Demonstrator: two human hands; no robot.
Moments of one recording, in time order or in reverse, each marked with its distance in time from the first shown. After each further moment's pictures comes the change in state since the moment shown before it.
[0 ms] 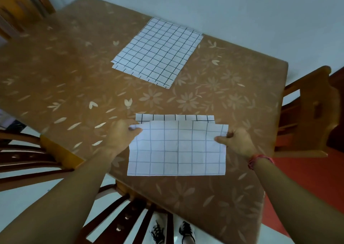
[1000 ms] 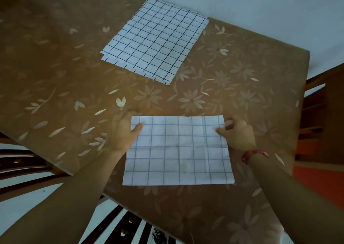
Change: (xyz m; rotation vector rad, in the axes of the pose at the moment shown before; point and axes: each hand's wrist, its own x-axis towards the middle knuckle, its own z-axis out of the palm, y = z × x) left_hand 0.066 -0.034 0.048 0.199 0.159 0.222; right_hand 0.084 0.009 0.033 -0.297 0.188 0.093
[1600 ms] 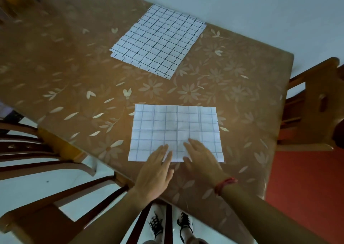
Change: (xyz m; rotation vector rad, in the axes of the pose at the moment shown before) left_hand -0.180 0.061 0.035 0.255 -0.321 0.318; right_hand -0.151 -0.002 0.052 -0.399 -0.265 -0.600
